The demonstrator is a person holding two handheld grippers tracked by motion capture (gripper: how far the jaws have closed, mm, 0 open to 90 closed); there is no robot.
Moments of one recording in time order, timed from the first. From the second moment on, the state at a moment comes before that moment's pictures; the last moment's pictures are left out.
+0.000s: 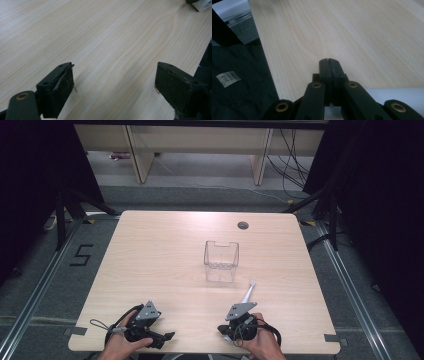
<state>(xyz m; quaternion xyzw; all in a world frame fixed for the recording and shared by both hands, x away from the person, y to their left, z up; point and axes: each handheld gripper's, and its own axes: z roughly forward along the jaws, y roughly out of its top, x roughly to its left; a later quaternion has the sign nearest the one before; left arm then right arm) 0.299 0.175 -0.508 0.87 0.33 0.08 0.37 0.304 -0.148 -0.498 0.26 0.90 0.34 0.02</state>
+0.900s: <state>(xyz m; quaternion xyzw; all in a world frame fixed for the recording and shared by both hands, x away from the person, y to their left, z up) 0.299 0.174 -0.509 0.86 0.33 0.08 0.37 0.290 -0.193 -0.493 0.29 0.90 0.33 0.03</state>
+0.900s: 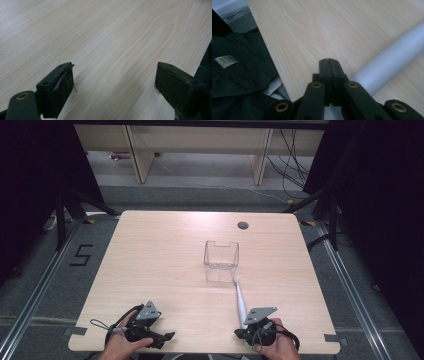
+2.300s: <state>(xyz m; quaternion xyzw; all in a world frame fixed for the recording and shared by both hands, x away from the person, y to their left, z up) 0.301 0.176 -0.508 0.87 0.32 0.08 0.36 0.293 -0.266 -0.485 0.35 0.88 0.31 0.08</state>
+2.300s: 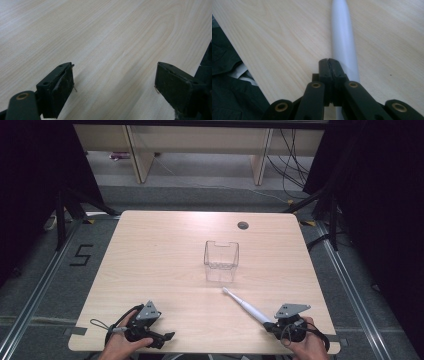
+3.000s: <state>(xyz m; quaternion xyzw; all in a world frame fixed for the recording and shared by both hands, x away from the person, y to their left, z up) 0.301 0.176 -0.510 0.87 0.33 0.07 0.37 0.319 -0.224 -0.454 0.29 0.92 0.23 0.14</state>
